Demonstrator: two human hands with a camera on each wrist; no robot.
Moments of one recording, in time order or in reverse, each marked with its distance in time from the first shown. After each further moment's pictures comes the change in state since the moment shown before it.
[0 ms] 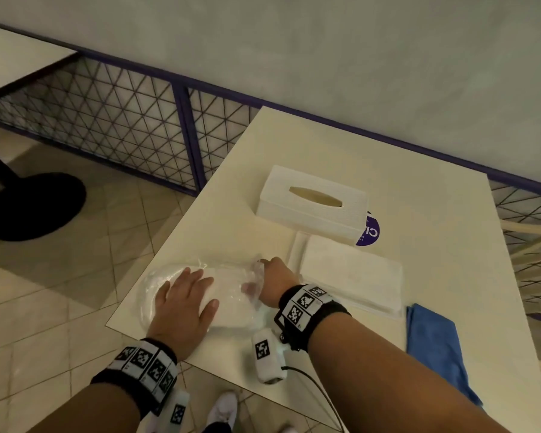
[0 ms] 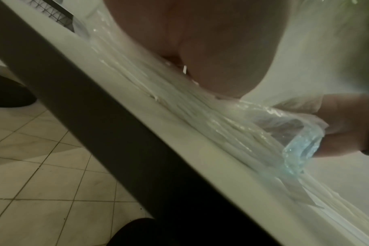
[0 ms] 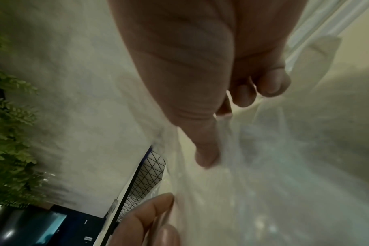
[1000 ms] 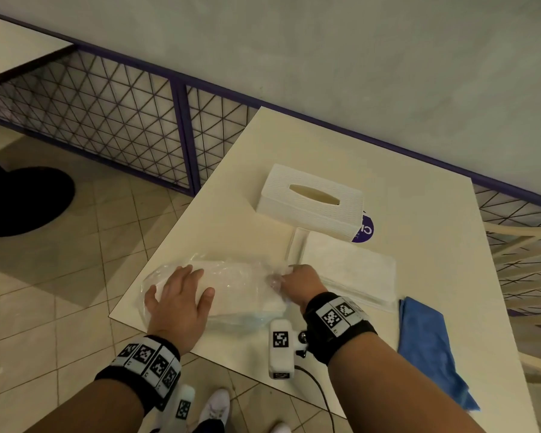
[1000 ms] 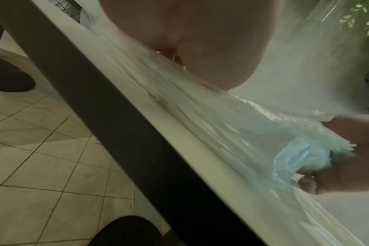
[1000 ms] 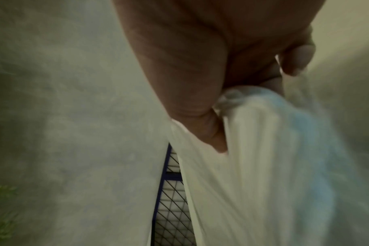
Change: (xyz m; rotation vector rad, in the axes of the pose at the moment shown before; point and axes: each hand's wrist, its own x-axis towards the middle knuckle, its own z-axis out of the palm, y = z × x) left_hand -0.009 0.000 0.000 -0.081 0.021 -0.179; right_hand -0.036 0.019 -0.005 0.623 0.148 0.292
